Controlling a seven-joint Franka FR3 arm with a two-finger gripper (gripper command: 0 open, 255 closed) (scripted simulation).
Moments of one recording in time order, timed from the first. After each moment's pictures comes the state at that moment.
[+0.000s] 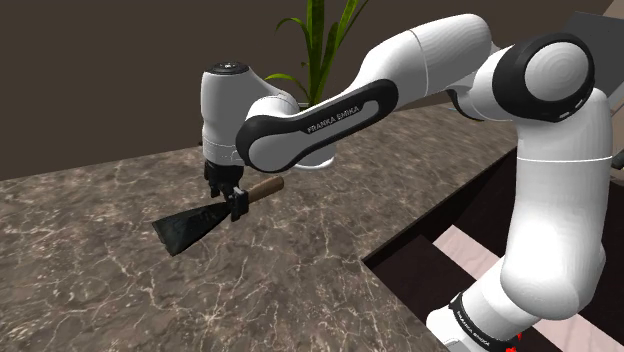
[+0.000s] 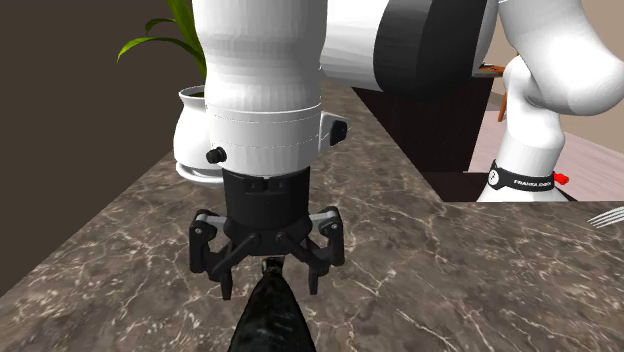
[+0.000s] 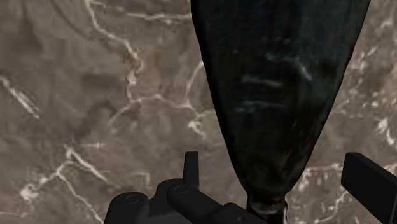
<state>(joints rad) -0.06 0.56 0.79 -1.79 -0.52 2.17 2.39</state>
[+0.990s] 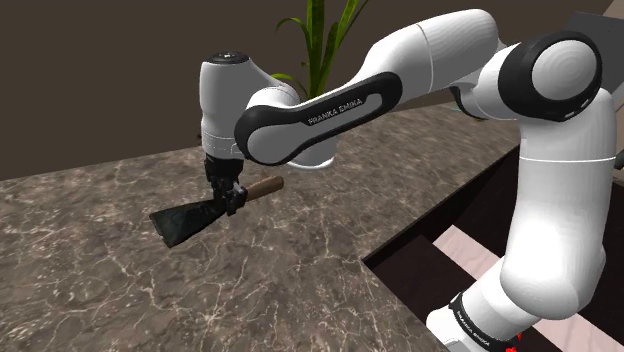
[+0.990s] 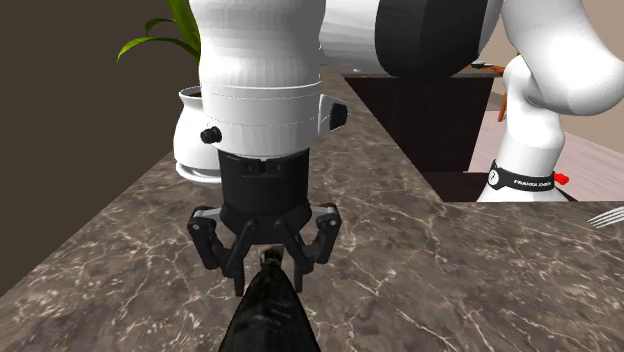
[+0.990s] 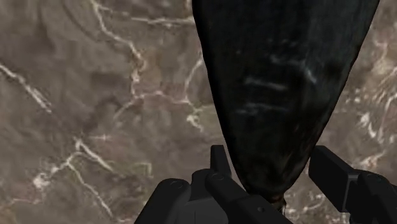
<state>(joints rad) -0.06 0.54 0.81 -1.77 -0.50 2.14 2.38</state>
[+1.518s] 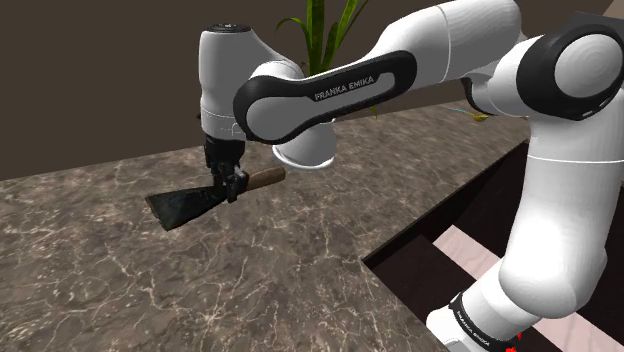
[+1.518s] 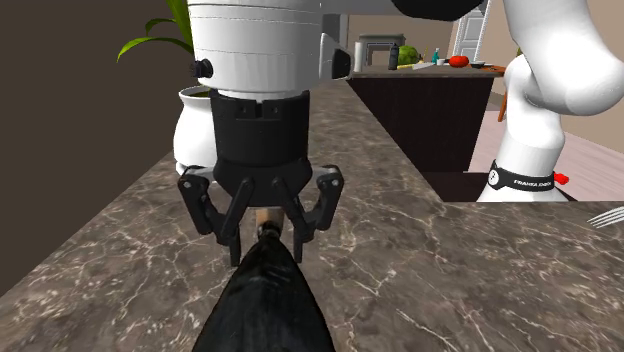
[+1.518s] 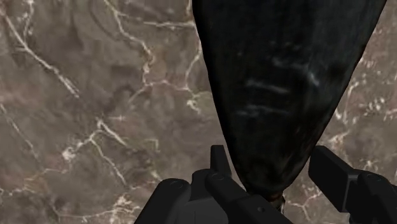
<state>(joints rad) -0.09 0.49 0.84 -1.74 -0.45 2.06 2.34</state>
